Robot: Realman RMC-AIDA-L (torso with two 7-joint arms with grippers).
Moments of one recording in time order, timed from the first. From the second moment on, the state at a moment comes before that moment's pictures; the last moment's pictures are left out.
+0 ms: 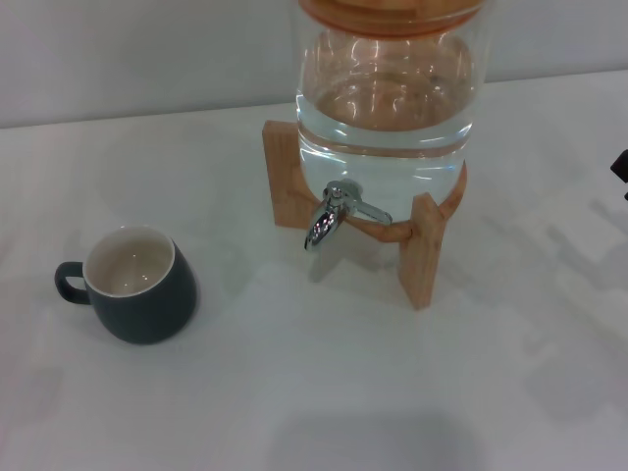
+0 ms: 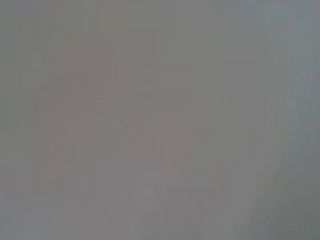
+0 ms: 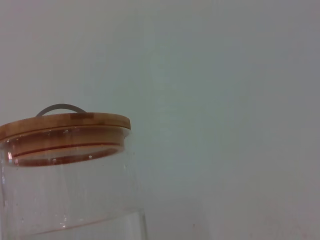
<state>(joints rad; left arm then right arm) -0.43 -2.07 2.84 -0.33 -1.26 1.39 -0.90 0.16 2.01 -0.69 -0.34 2.02 1.61 -2.32</state>
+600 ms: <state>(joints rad) -0.42 -2.07 2.84 -0.33 -1.25 1.39 -0.90 0.15 2.01 -0.70 -0.34 2.02 1.62 -2.32</state>
